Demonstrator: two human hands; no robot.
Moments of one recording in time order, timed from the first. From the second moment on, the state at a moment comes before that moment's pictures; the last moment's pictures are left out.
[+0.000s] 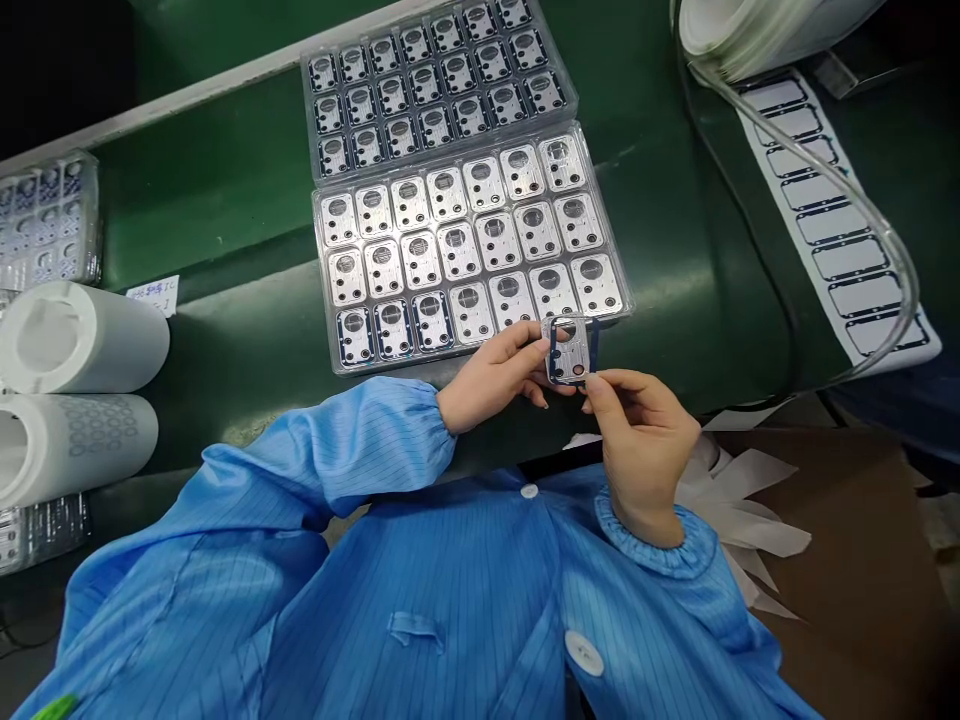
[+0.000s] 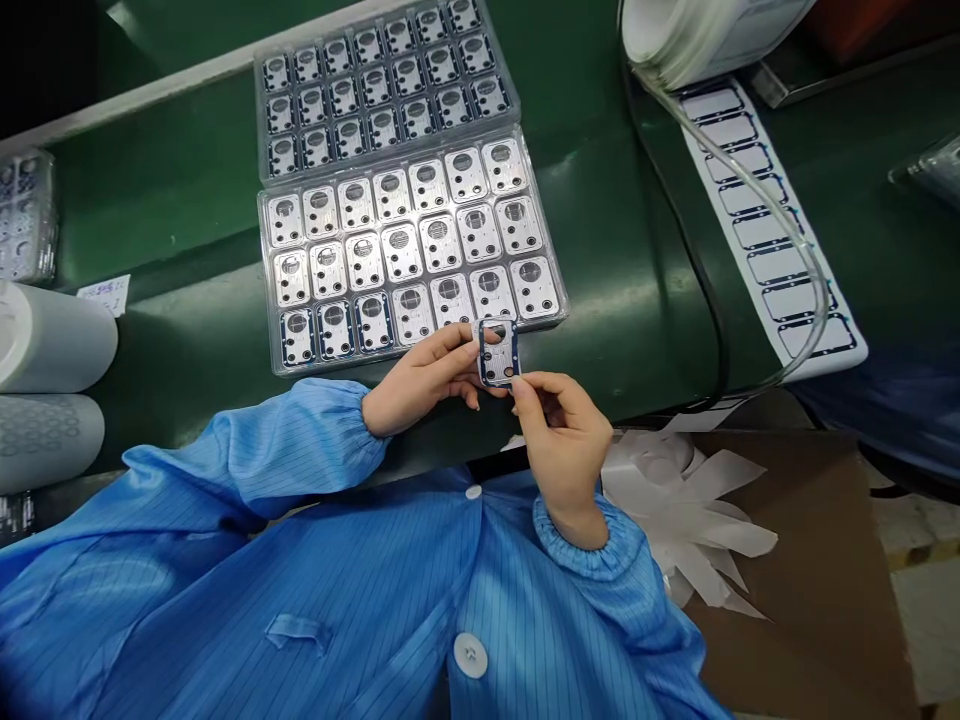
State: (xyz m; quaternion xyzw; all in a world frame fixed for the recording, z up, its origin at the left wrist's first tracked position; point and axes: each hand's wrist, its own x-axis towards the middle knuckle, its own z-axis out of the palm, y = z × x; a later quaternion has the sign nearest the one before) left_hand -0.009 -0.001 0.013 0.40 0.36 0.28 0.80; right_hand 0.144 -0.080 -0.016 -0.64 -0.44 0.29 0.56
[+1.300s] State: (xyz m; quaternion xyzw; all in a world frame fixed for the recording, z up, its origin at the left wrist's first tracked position) left_hand -0.007 -0.002 0.009 0.40 0.36 0.28 0.80; right_hand 0.144 -0.080 -0.017 -0.63 -0.47 0.26 0.56
